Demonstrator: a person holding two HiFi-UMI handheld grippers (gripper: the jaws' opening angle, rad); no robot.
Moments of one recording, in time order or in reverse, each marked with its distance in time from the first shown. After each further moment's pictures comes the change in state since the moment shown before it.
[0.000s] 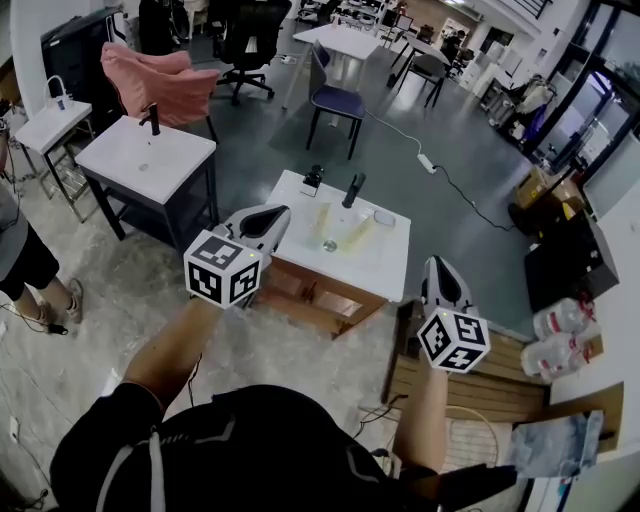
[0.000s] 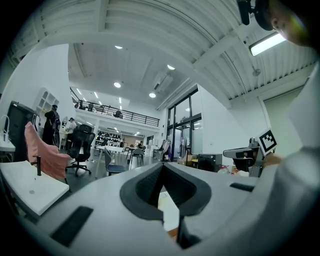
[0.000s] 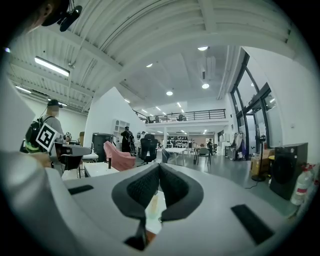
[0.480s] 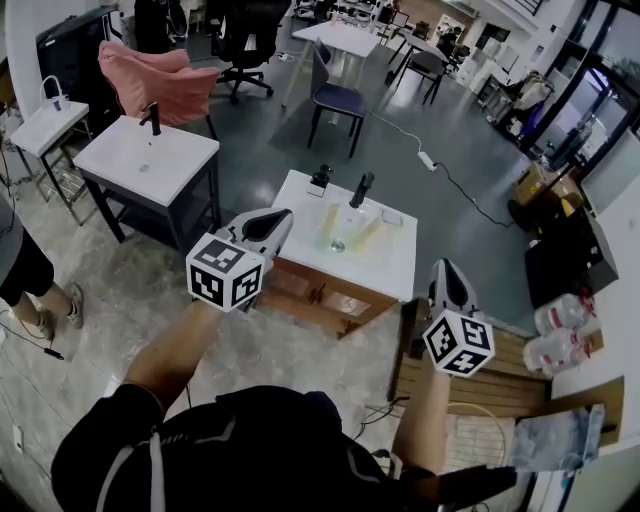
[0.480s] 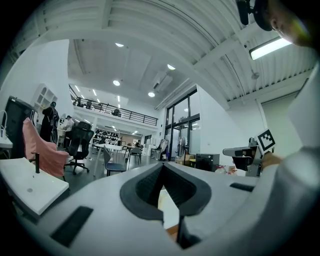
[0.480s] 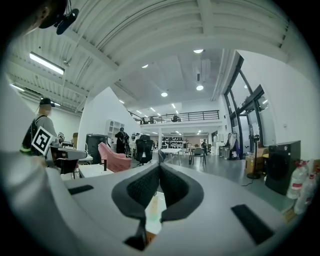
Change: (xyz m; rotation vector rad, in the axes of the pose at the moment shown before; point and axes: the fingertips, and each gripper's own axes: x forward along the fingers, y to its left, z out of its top) left arm -0.016 0.032 -0.012 -0.016 0.005 -0.036; right arm 0.006 0.024 -0.004 0.024 -0.012 -0.074
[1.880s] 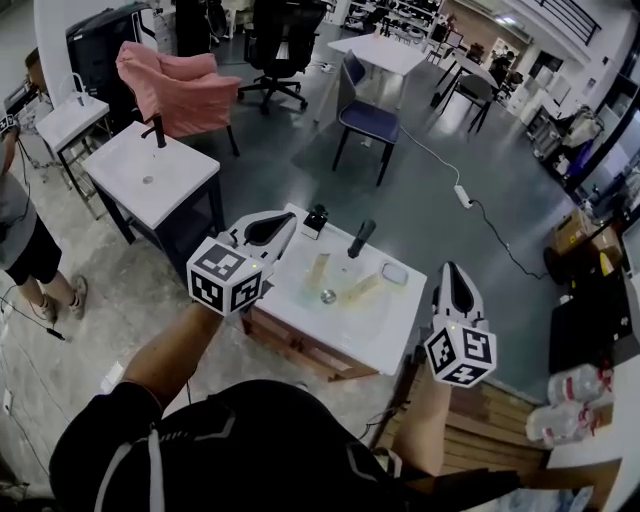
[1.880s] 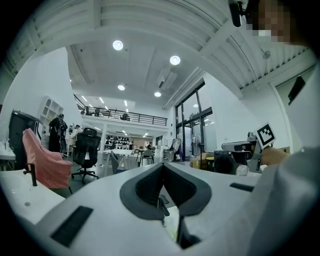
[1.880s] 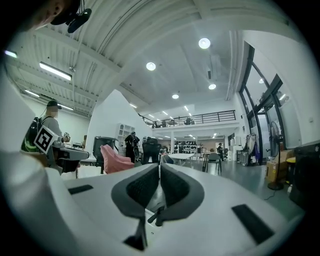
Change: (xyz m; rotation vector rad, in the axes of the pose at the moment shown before) left arm 0.208 0.065 0.002 0.064 -0.004 0.151; right arm 0.226 -0.122 0.007 -0.032 -0.058 0.182
